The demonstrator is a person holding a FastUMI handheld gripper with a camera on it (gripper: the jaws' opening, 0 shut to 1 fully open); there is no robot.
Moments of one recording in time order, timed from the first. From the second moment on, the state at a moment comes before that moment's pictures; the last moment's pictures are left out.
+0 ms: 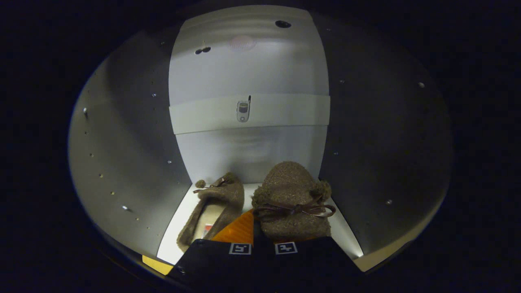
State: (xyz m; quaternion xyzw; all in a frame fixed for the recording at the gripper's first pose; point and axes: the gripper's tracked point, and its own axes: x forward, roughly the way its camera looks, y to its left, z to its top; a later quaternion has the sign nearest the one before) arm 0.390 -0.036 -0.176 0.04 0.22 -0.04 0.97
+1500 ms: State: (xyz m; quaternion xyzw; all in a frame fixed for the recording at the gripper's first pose) arm 0.311 -0.035 -0.103 0.04 0.17 -0.02 0.98
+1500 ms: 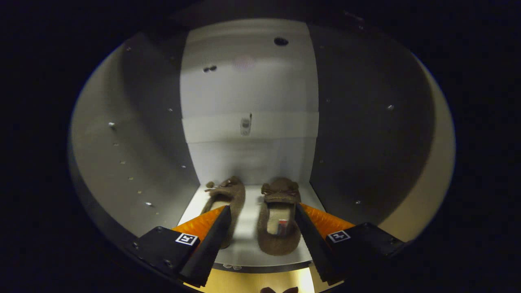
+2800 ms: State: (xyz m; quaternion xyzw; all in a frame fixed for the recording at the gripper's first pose) arm -0.085 -0.104 0.045 0.00 -0.06 -0.03 1.00
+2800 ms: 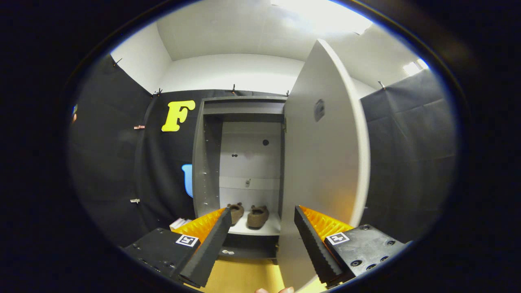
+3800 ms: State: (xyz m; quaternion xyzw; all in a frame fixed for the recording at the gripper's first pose) arm -0.077 -0.300 -0.018 0.05 0.02 -0.17 0.98
